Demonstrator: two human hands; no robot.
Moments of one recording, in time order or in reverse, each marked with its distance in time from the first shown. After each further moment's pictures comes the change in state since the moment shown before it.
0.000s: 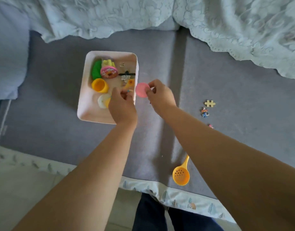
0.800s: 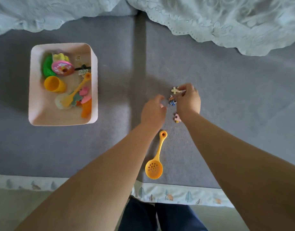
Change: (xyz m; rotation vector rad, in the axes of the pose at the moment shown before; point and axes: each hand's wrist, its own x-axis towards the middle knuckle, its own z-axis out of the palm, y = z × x) left_hand -0.124 0.055 0.114 0.103 -0.757 0.245; right_hand -0.016 0.159 -0.105 -0.078 0.433 0.325
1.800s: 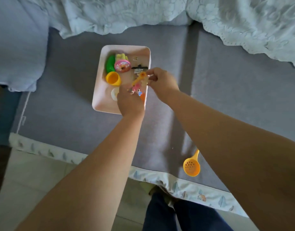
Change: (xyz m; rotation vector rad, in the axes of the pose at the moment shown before) left_hand -0.028 -0.083 -0.172 -0.123 0.691 -0.430; right_hand -0.089 -0.178 0.095 0.122 -0.475 -0.419
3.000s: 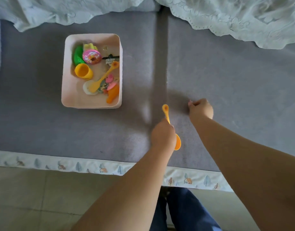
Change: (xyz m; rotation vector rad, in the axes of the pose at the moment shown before) left_hand -0.165 -0.037 0.091 0.483 -0.715 0.242; right_hand -0.094 0.184 -0.081 -0.119 0.474 0.672
